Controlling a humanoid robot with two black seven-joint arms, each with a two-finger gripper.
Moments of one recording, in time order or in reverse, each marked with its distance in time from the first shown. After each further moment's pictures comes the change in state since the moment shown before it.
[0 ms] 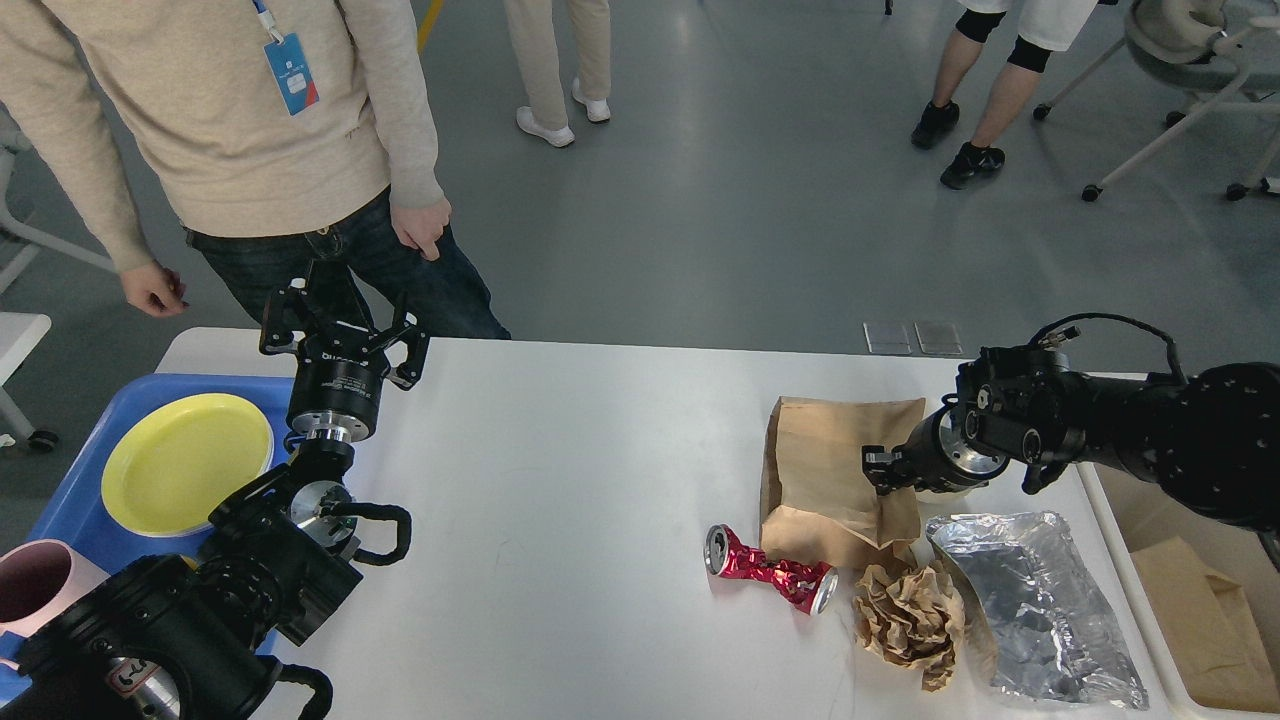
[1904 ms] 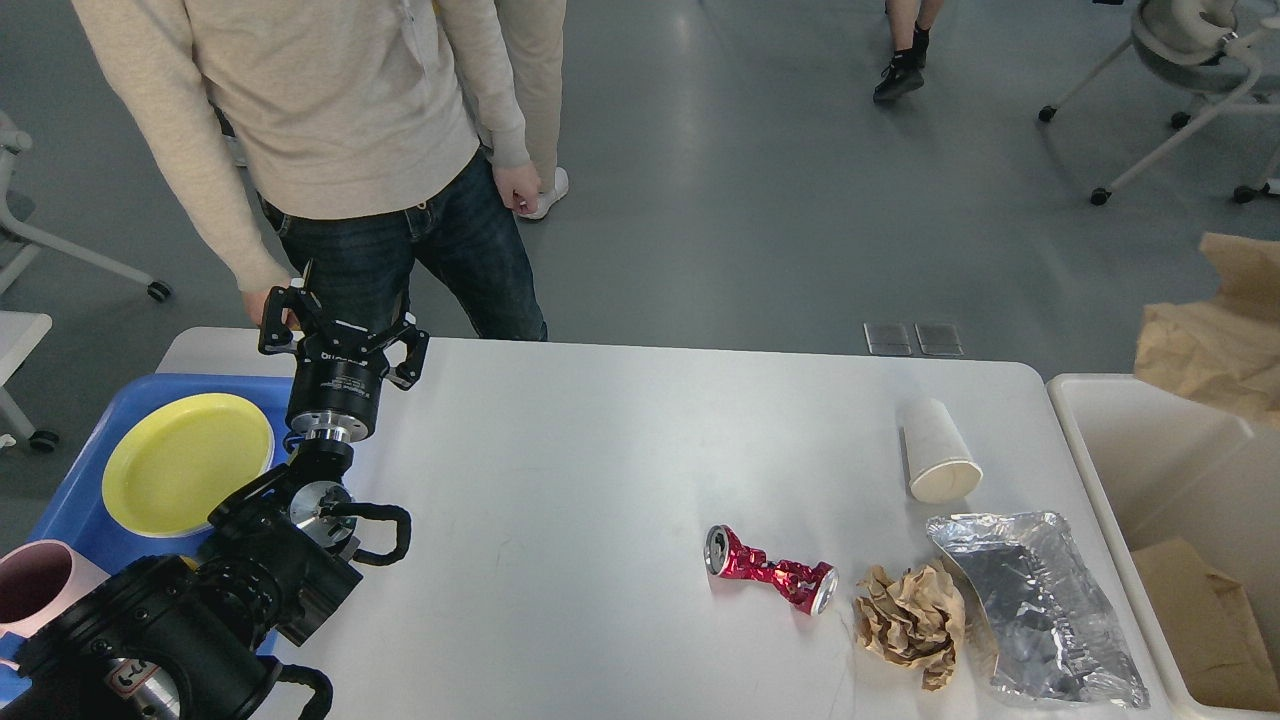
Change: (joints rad) left arm 0.000 0.001 0.000 0.000 0.000 0.000 0.000; right arm -0.078 -0.615 0.119 -0.085 0.075 -0.405 0.001
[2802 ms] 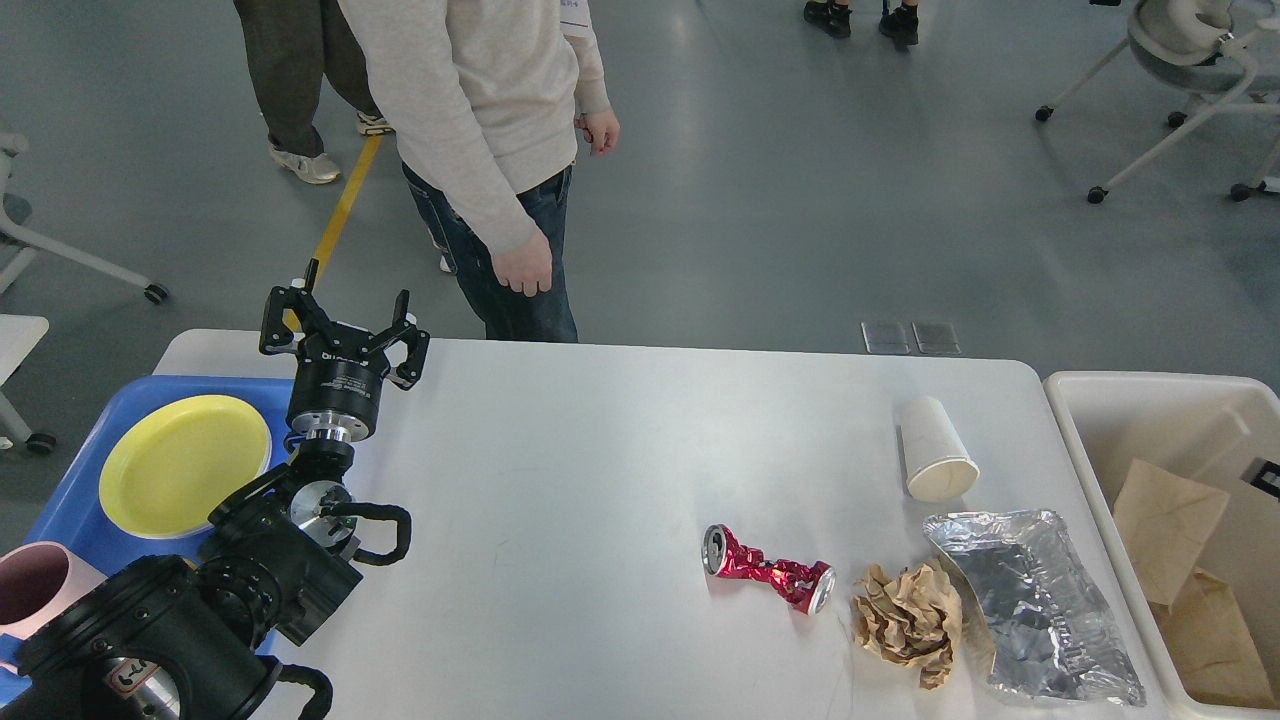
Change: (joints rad) left arm 0.000 0.000 0.000 0.000 0.000 0.000 0.000; right arm -0.344 0.128 0.061 -0.165 0.022 -0.081 0.002
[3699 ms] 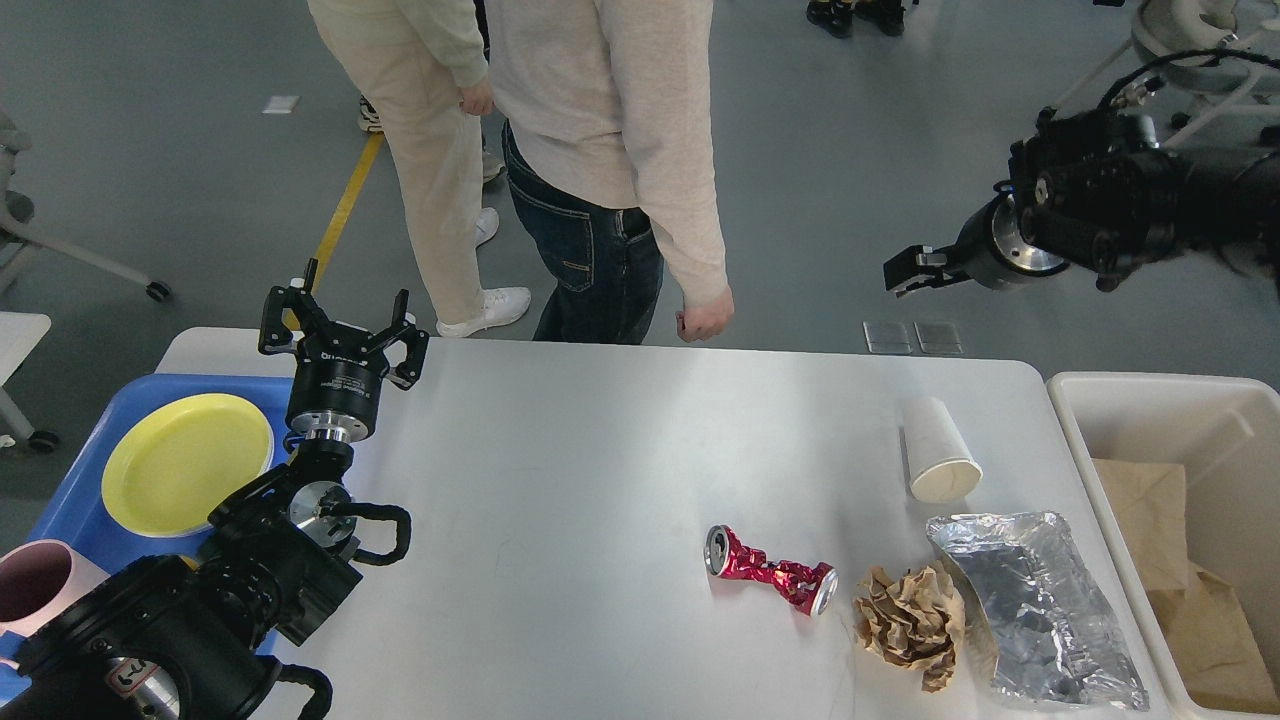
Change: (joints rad) left arm 0.000 0.001 0.000 0.000 0.000 0.000 0.000; right arm 1.011 0.470 -0.454 0.464 -0.053 0.610 0.003
